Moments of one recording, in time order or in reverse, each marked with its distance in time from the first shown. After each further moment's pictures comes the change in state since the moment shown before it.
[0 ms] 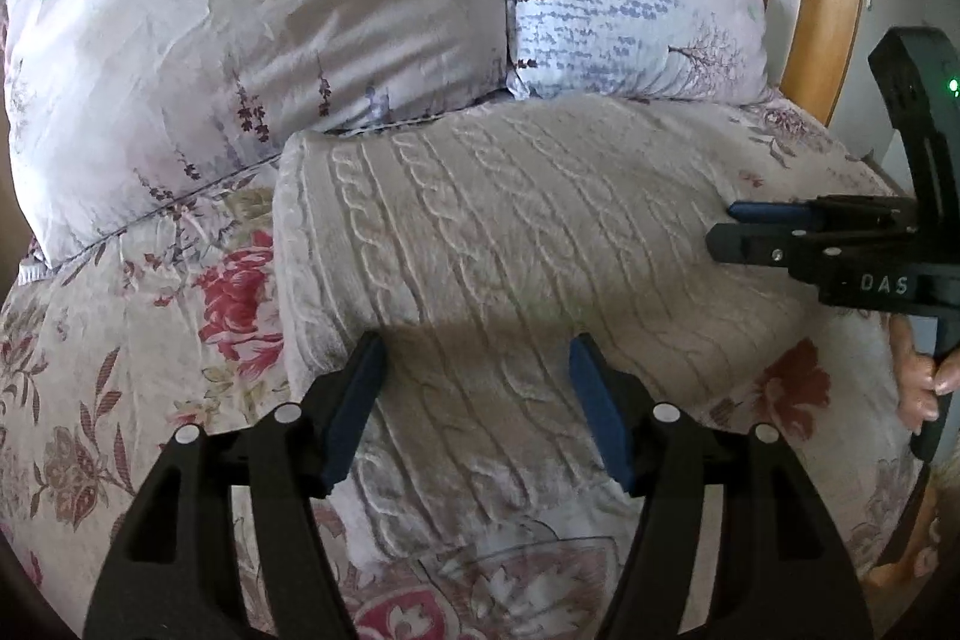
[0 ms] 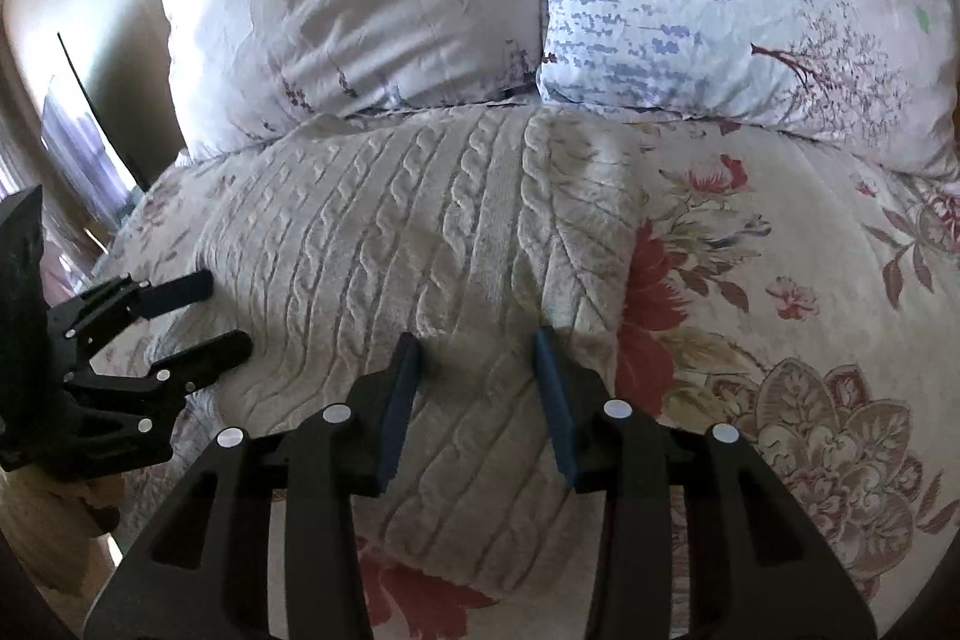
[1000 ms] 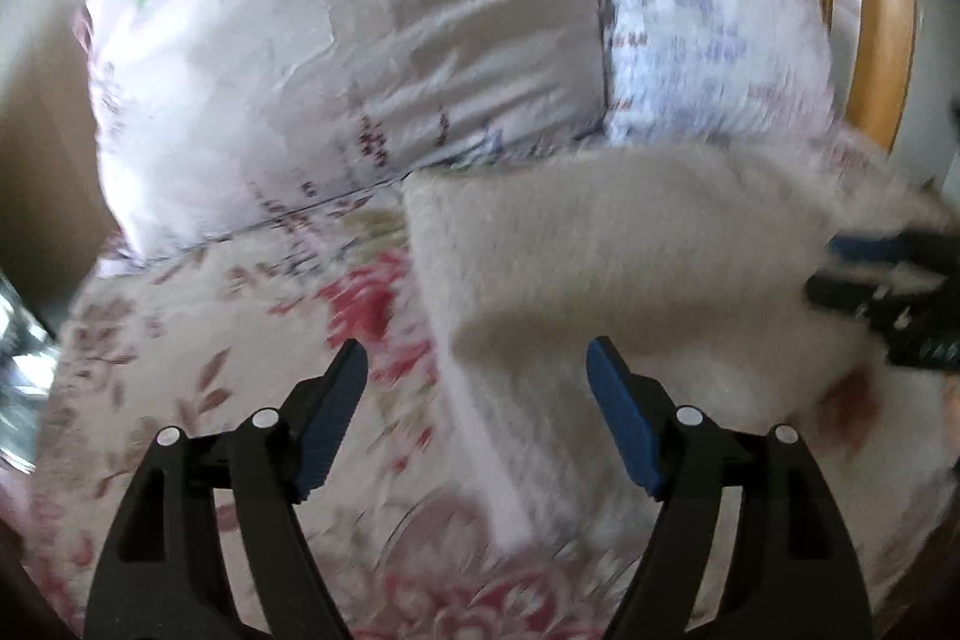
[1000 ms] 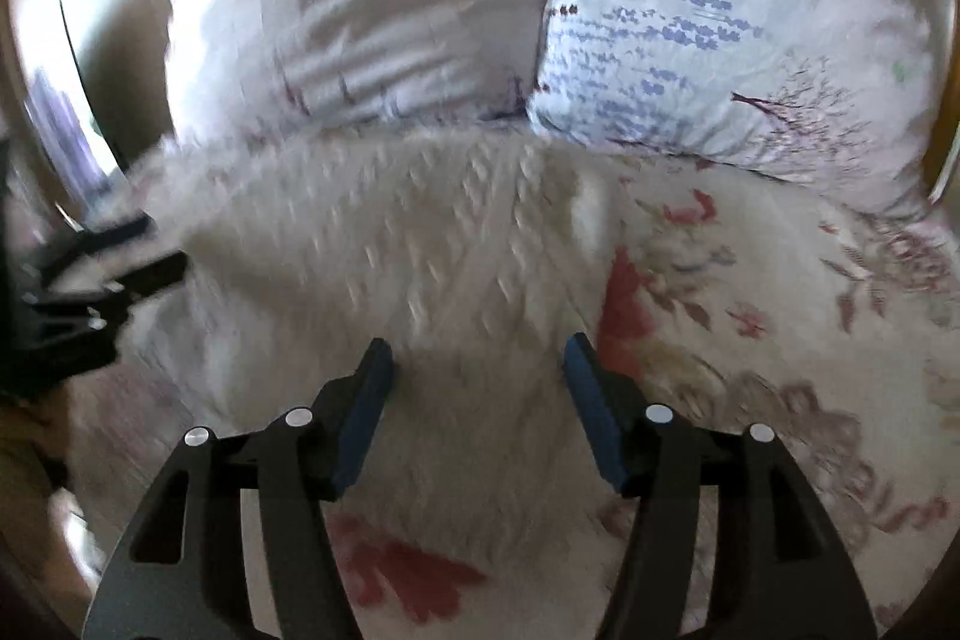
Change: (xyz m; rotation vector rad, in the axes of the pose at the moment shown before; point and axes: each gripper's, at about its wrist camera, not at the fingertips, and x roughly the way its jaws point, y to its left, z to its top) left arm -0.020 0.022 -0.005 0.000 -0.044 0.237; right arm -0.012 0.023 -0.015 -0.111 -0.018 -0.165
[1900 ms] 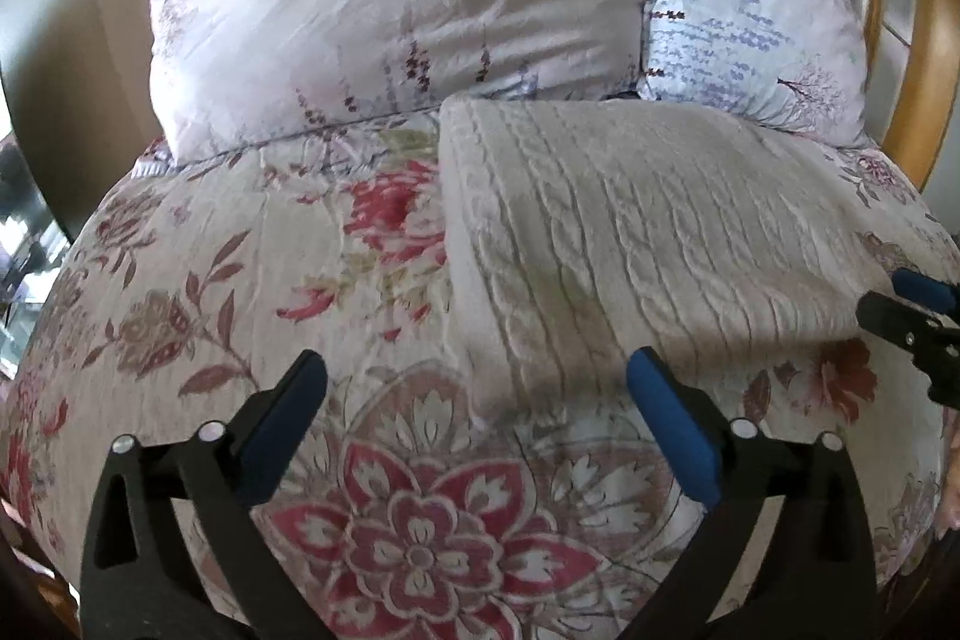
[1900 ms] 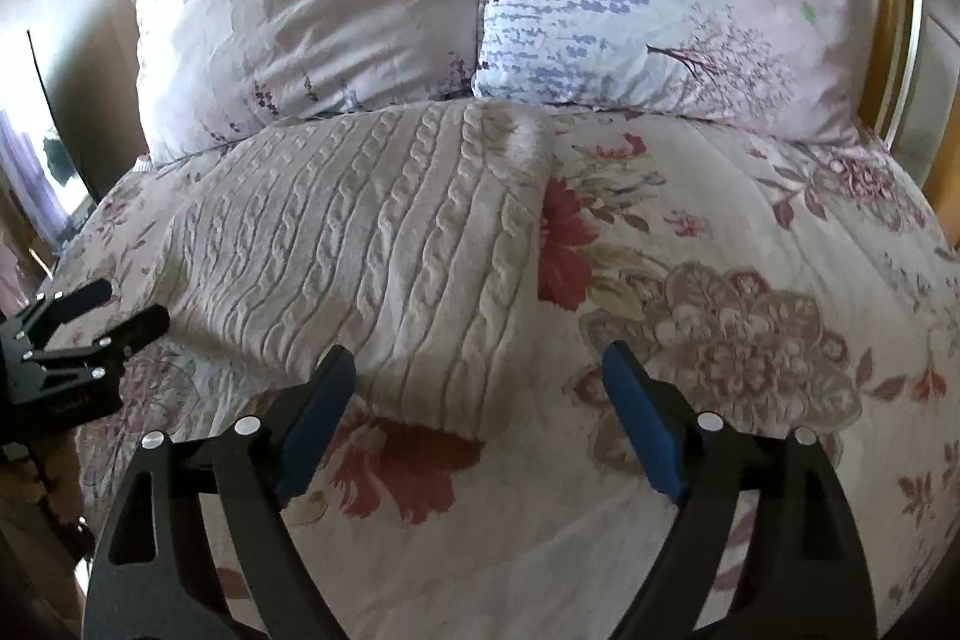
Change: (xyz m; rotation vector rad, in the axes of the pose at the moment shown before) left arm -0.013 -0.005 -0.036 -0.180 0.056 0.027; right arm -0.033 -0.004 -0.034 0.170 -0.030 -0.009
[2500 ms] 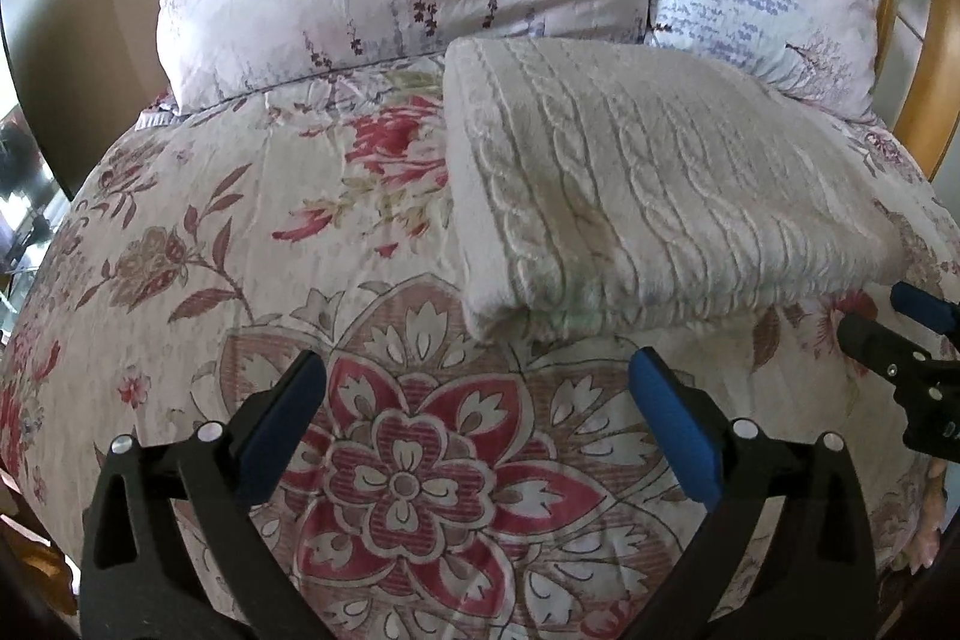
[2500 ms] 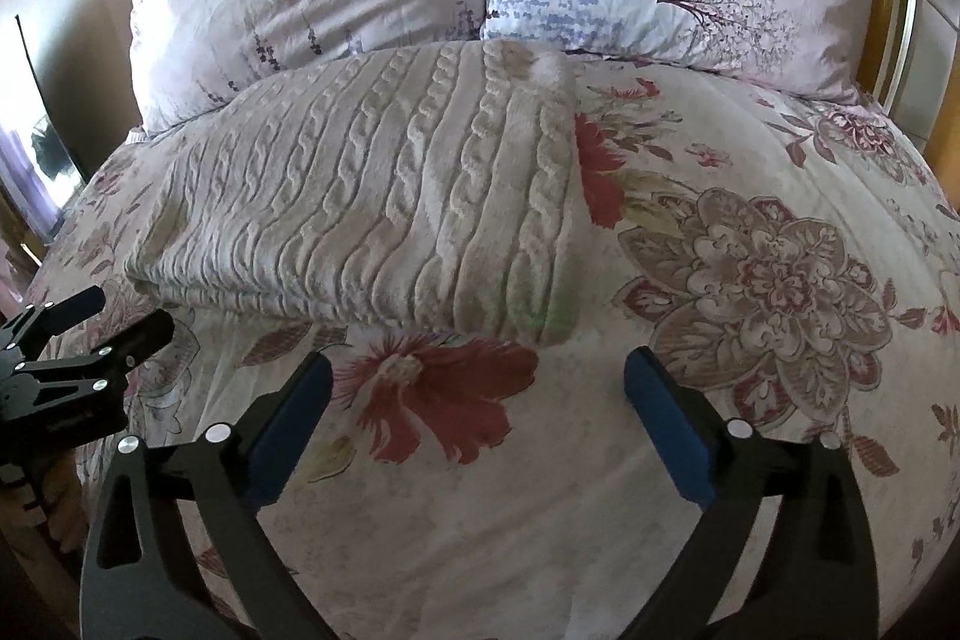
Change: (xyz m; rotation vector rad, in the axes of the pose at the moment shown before) left arm 0.004 -0.002 -0.023 -0.024 0.091 0.013; right arm 0.010 0.020 -0.023 0.010 0.056 -0.031
